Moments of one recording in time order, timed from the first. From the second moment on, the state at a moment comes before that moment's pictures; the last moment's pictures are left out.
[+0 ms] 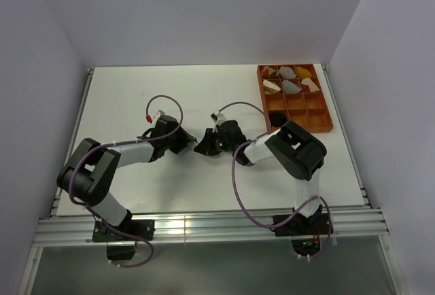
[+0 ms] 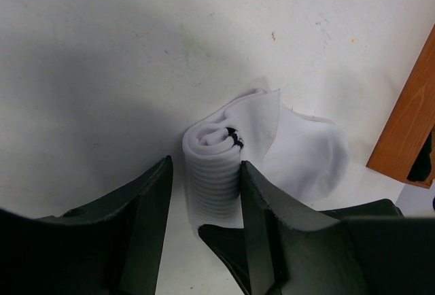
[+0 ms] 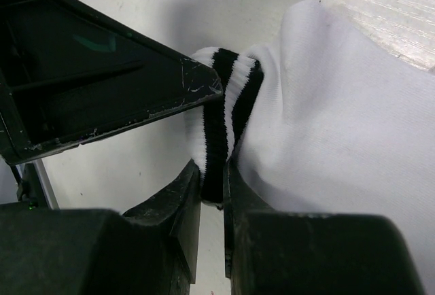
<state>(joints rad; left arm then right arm) -0.50 1.61 0.70 0.15 -0.05 -1.15 0.72 1.94 0.79 0.68 -0.30 0.67</state>
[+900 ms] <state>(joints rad) -0.51 1.61 0.71 0.13 -0.04 -1.09 0.65 1.70 0.81 0.39 -0.26 0.64</state>
